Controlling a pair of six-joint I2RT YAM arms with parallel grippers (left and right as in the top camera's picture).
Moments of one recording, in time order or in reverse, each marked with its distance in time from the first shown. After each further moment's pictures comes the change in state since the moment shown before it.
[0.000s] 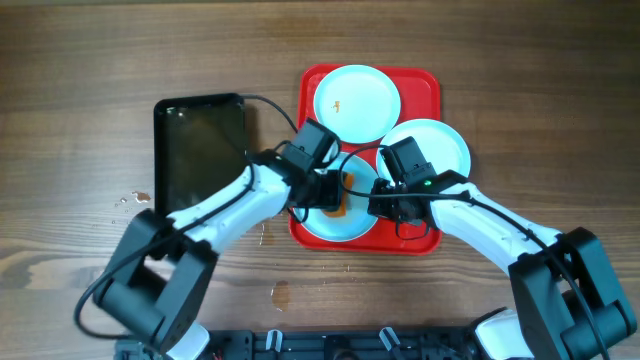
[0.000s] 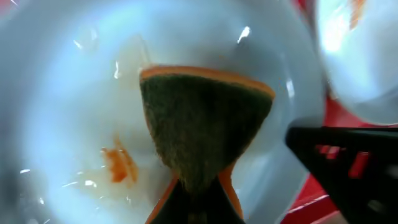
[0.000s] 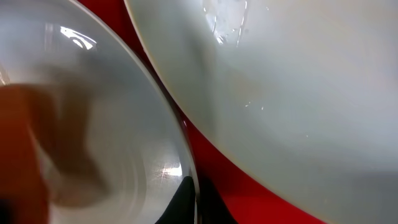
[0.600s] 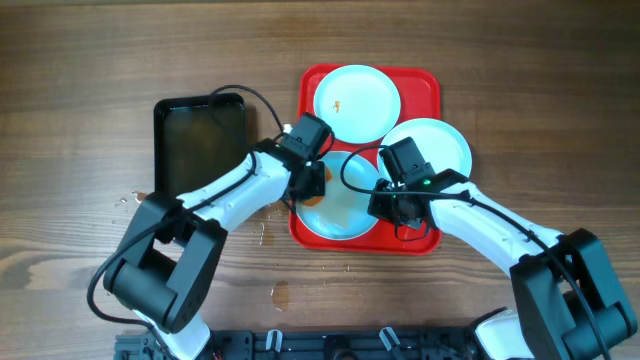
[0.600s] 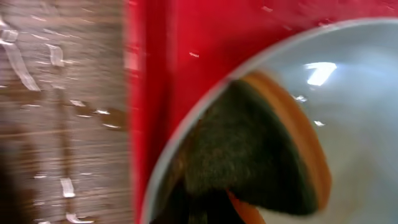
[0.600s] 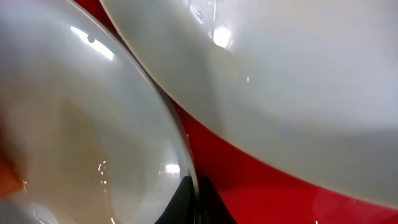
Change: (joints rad) left arm 0.057 0.079 0.060 -0.097 -0.281 0.000; right arm 0.005 -0.005 0.013 -0.077 0.015 0.091
